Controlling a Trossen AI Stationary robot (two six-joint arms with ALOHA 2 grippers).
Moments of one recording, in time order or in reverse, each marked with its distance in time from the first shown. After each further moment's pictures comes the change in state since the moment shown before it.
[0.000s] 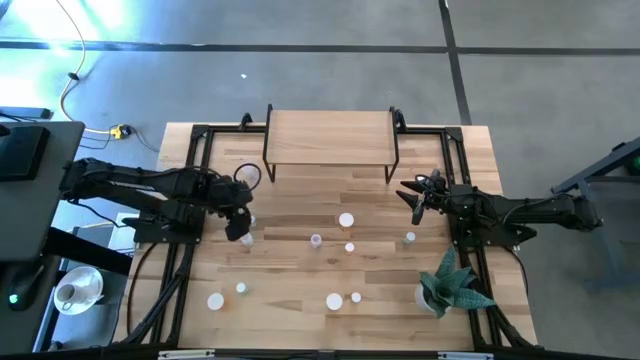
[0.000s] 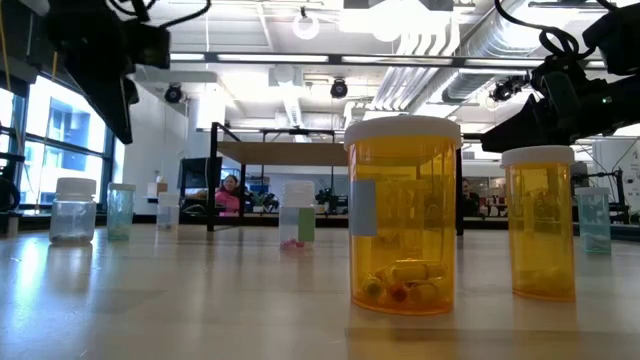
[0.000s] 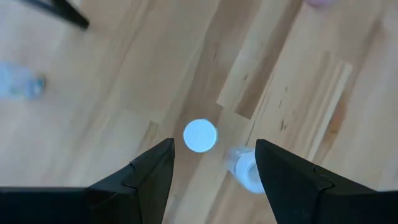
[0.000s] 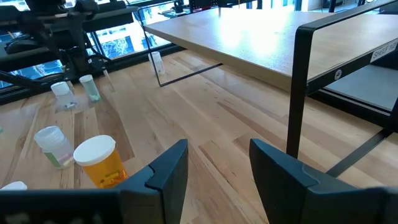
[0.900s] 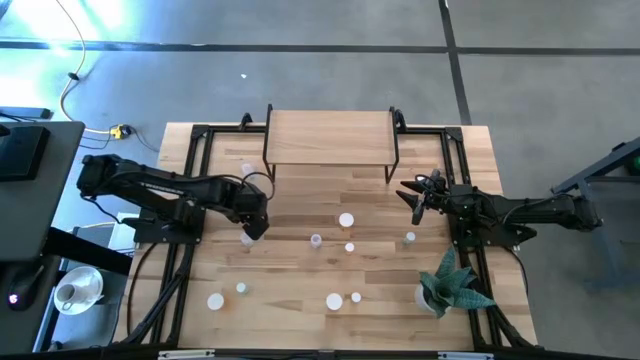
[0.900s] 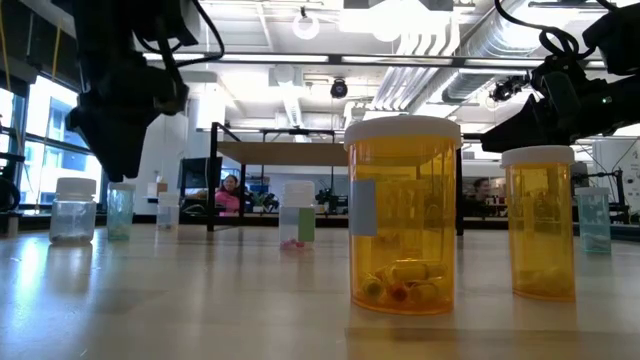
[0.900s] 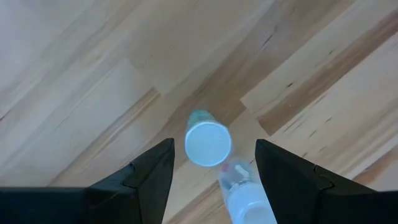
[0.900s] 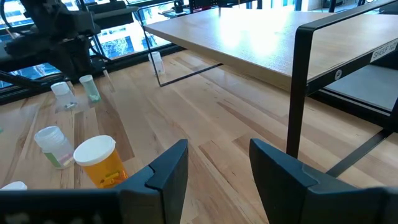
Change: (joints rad) left arm 0.000 0.250 0.000 0.046 -0.004 -0.381; right arm 0.000 0.000 0.000 0.000 0.000 0.000
